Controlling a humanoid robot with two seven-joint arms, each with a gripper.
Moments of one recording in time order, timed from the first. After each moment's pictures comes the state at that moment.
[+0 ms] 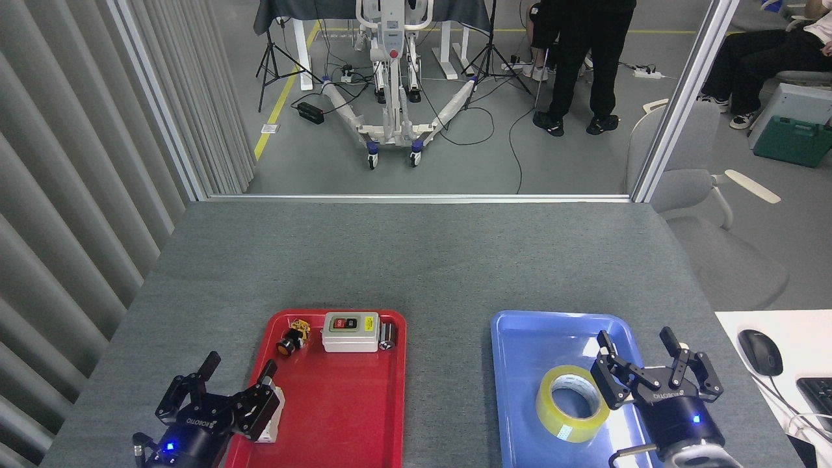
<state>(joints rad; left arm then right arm) 0.08 0.12 0.10 -1.64 -1.25 -0.32 -0.01 0.06 -0.25 0.00 -1.68 1.24 -0.04 0.02</state>
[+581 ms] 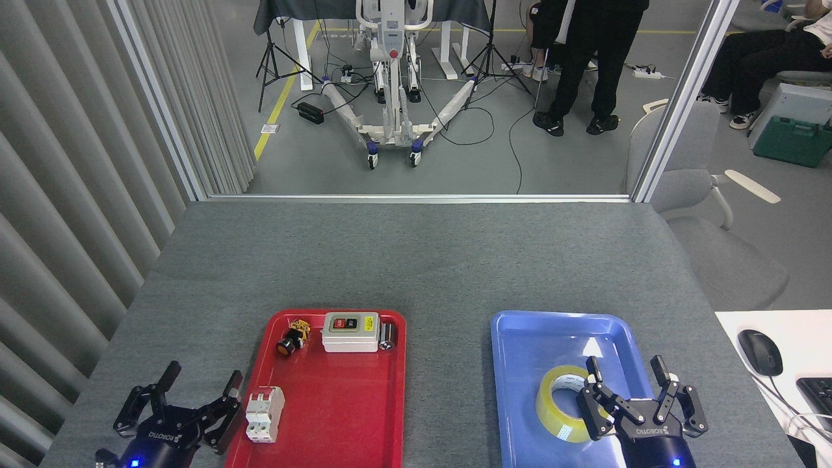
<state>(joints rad) 0.13 0.24 0.10 -1.64 -1.30 -0.25 0.09 0.15 -0.12 -0.02 -1.66 1.34 -0.03 -0.15</state>
